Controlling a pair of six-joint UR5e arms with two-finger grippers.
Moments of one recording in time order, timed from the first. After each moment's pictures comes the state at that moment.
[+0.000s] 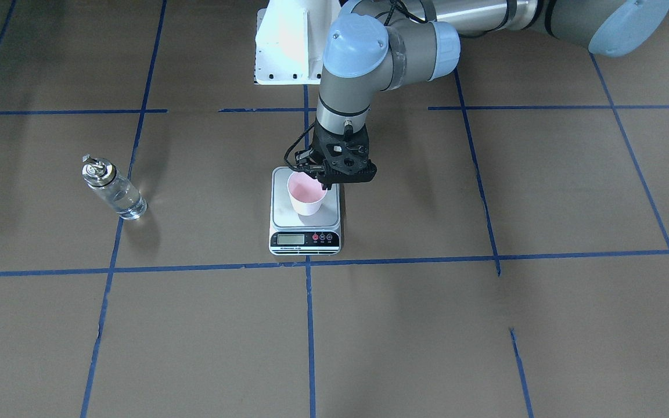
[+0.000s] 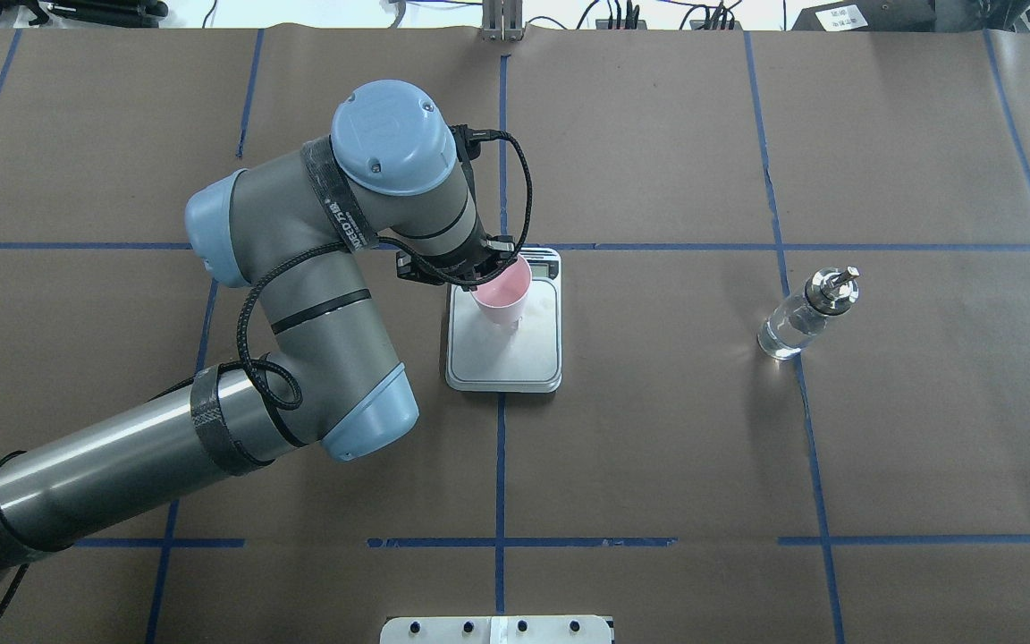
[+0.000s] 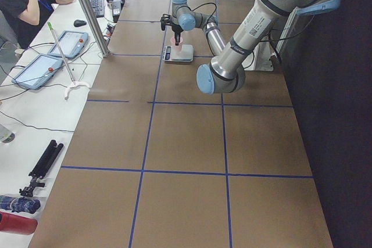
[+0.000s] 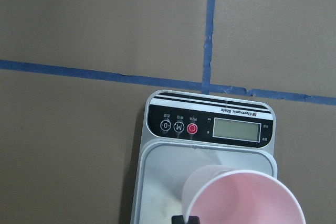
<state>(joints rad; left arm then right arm) -0.59 -2.41 -1.58 -1.59 -1.92 -1.28 1.55 -1.76 1.87 -1.40 2.45 -0.03</state>
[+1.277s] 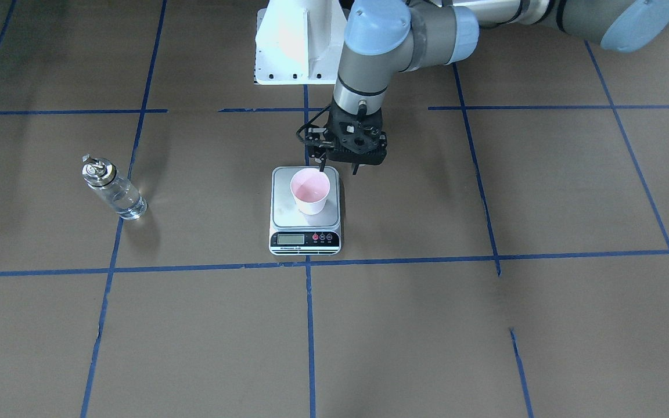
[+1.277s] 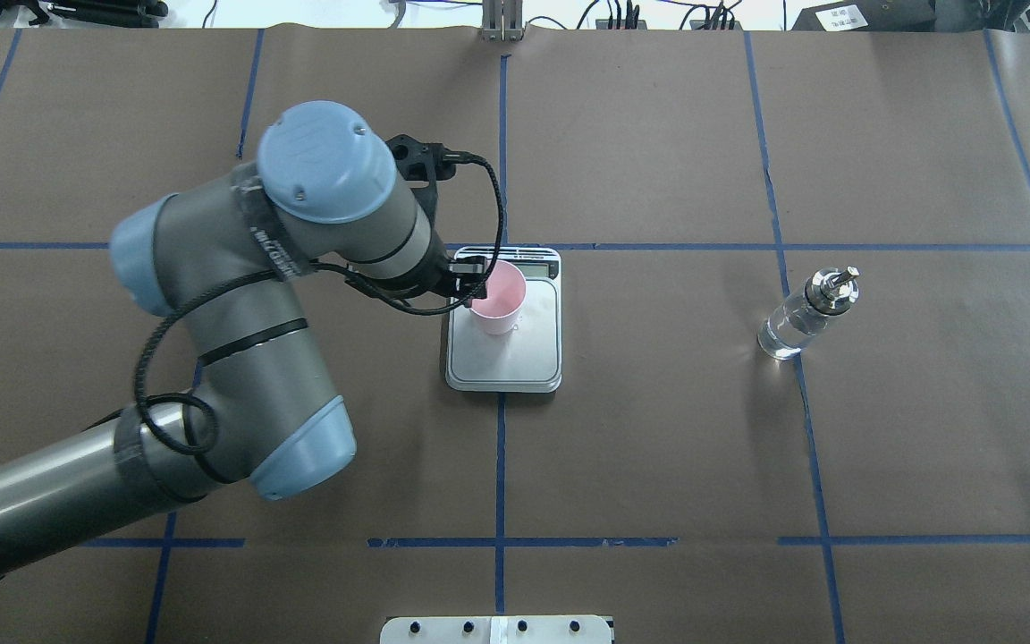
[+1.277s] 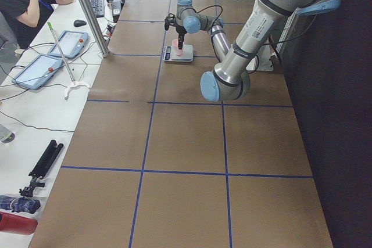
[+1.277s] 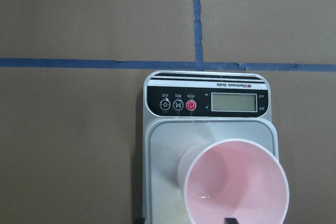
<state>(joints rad) -0.60 -2.26 -1.79 -1.57 -1.92 -1.09 1.55 -1.75 1.91 -1.37 2.46 -0.02</state>
